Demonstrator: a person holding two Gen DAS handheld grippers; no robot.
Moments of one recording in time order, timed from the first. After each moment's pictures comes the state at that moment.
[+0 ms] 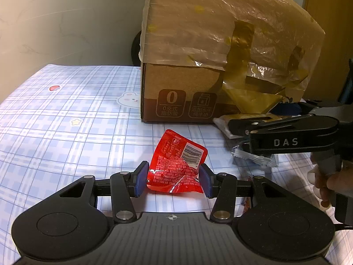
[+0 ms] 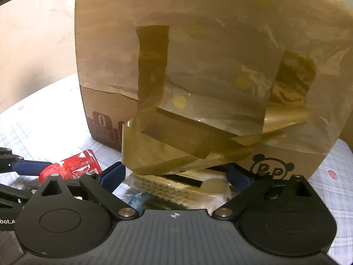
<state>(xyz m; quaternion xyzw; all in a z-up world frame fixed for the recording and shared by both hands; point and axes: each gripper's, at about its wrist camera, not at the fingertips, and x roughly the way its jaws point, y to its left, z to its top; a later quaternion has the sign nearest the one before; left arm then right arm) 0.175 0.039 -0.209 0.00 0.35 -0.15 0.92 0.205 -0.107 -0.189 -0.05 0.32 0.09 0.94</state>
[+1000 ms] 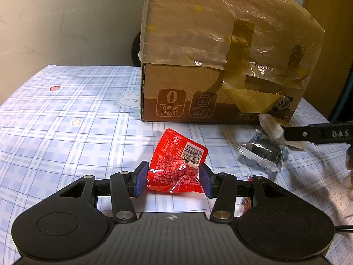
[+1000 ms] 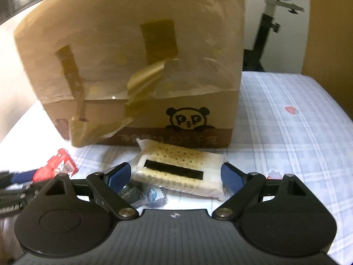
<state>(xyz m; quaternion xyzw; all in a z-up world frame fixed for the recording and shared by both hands) 0.176 0.039 -0.209 0.00 0.35 -0.15 0.92 0.172 -0.186 -0.176 0.07 0.38 0.02 0.92</state>
